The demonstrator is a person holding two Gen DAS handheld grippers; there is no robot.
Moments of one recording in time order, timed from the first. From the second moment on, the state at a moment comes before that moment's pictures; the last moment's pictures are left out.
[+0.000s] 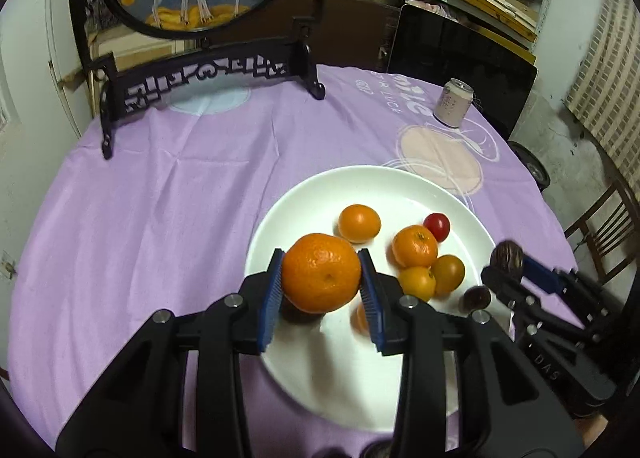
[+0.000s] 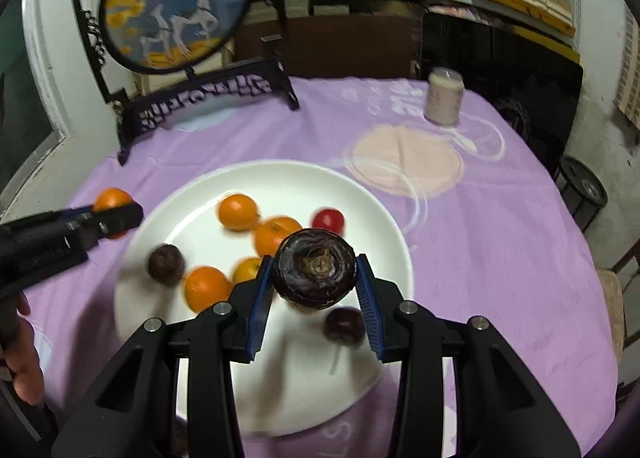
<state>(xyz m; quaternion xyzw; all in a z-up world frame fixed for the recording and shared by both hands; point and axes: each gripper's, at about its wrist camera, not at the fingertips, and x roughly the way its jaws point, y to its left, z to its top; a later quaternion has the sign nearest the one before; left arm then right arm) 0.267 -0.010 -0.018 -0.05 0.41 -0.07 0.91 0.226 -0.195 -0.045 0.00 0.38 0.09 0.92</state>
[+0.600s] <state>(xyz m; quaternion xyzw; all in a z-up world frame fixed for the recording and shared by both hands) 0.233 -0.008 -0.007 -0.05 0.36 -0.08 0.93 0.220 -0.204 -0.045 0.00 0.34 0.07 0.94</state>
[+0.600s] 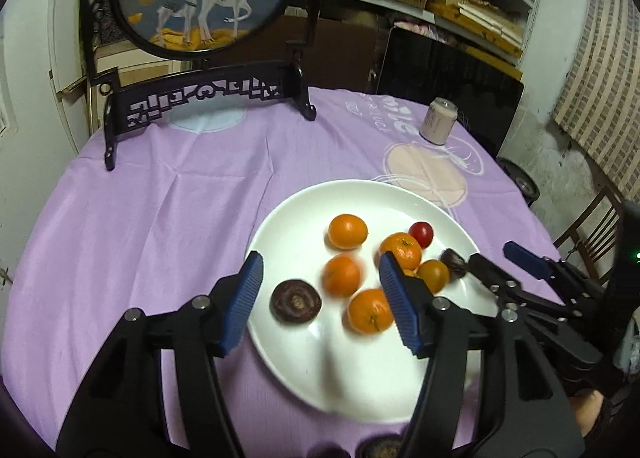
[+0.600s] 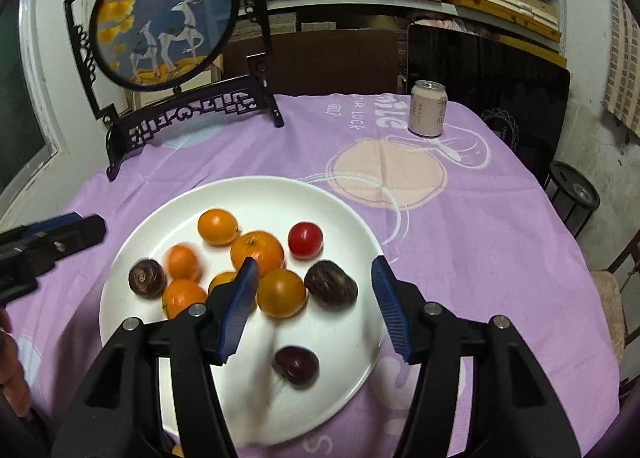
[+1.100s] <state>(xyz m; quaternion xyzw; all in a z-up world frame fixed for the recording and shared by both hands) 0.121 0.020 0.014 -0.06 0.31 -0.08 0.94 0.167 -0.187 -0.046 -0.02 0.32 0.10 0.94</state>
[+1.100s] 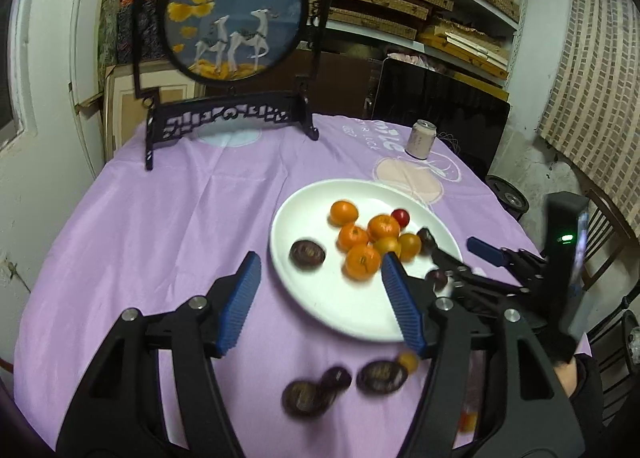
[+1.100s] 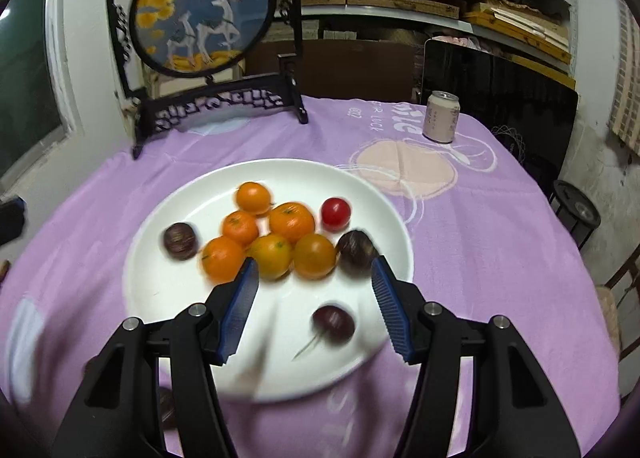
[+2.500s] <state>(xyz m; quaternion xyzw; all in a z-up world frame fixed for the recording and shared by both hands) 0.082 0.009 -0.085 0.01 0.43 -0.10 0.90 0.011 -0.218 -0.101 0.00 0.42 0.16 0.89</state>
